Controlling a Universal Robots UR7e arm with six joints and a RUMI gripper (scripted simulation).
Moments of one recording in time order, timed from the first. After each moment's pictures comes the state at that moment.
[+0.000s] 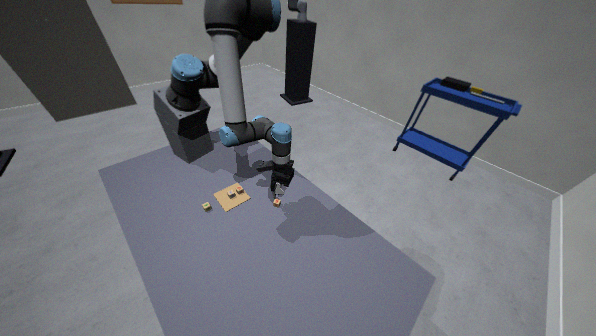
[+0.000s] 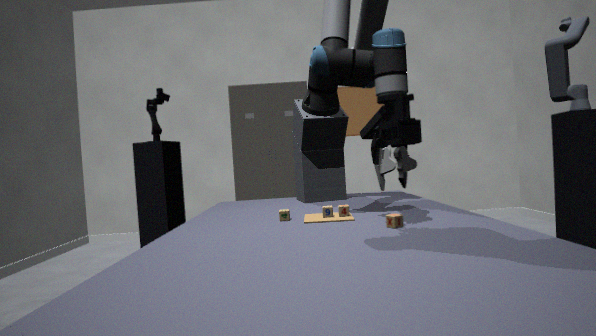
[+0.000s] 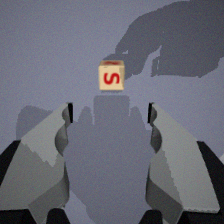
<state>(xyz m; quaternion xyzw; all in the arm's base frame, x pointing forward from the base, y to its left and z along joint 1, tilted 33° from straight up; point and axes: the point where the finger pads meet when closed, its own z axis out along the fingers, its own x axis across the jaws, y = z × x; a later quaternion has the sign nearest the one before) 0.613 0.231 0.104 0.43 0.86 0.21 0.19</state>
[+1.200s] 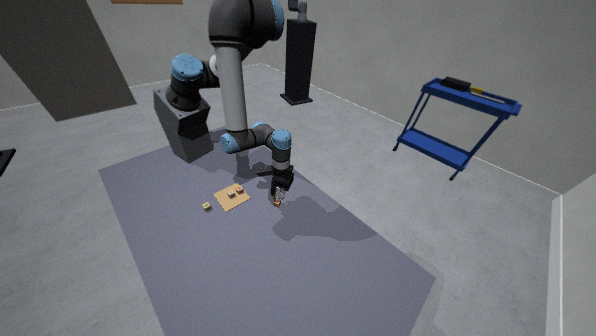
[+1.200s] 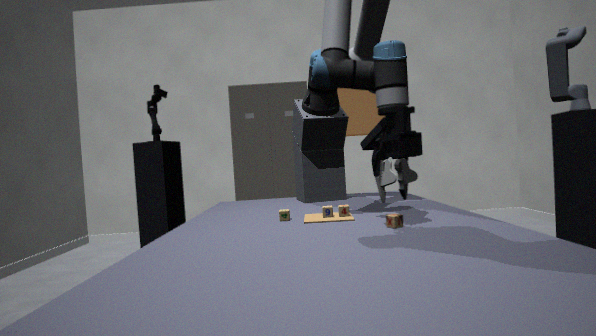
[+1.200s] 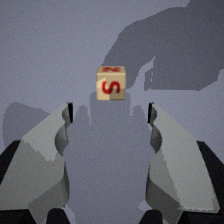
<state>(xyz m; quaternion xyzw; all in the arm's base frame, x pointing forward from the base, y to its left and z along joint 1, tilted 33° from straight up) 0.627 0.237 0.080 0.43 0.86 0.21 0.19</state>
